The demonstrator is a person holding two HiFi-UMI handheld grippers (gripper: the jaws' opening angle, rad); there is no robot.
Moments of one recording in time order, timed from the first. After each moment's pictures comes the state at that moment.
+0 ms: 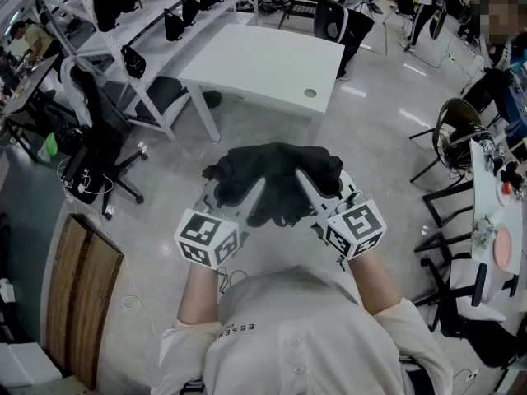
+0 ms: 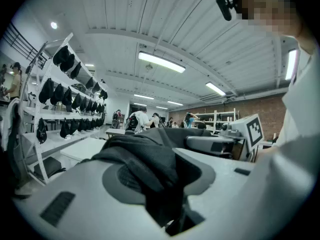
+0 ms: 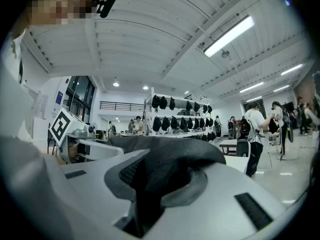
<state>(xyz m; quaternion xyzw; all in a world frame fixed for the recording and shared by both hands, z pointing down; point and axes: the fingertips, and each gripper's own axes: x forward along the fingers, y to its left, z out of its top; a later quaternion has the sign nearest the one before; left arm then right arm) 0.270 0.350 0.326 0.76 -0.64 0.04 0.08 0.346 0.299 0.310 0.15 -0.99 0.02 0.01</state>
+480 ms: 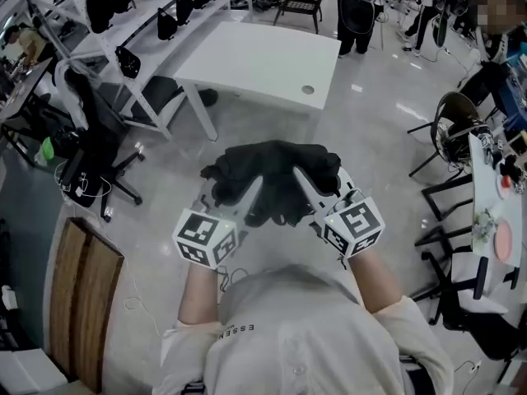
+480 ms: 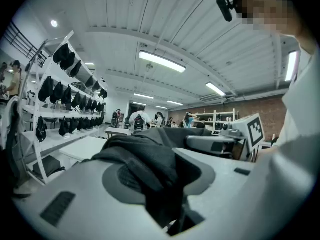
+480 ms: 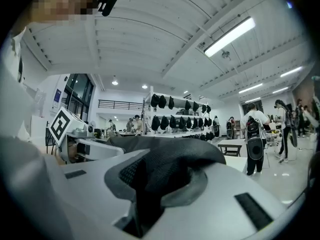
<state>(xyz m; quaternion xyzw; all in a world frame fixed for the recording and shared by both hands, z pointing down) 0.264 0.349 0.331 0.77 -0.64 0.04 0.09 0.340 0.299 0.313 0.16 -0.99 0.01 0.02</state>
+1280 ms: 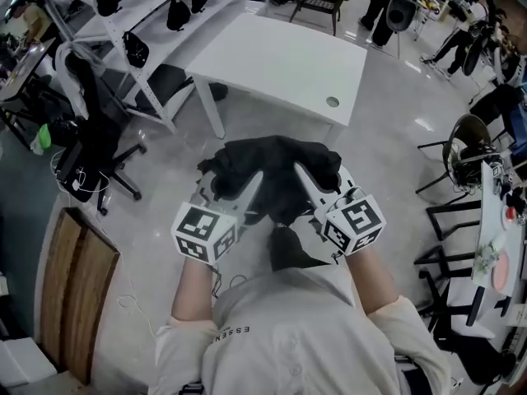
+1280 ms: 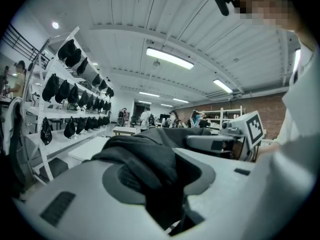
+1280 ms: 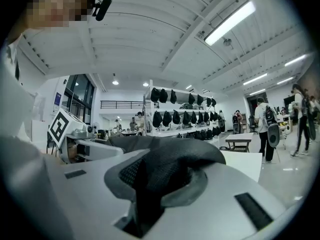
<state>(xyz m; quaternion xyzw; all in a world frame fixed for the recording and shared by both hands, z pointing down) 0.151 0.291 0.352 0.75 -0.65 0.05 0.09 0.223 0.236 0.338 0.13 -0.99 0.04 0.03</state>
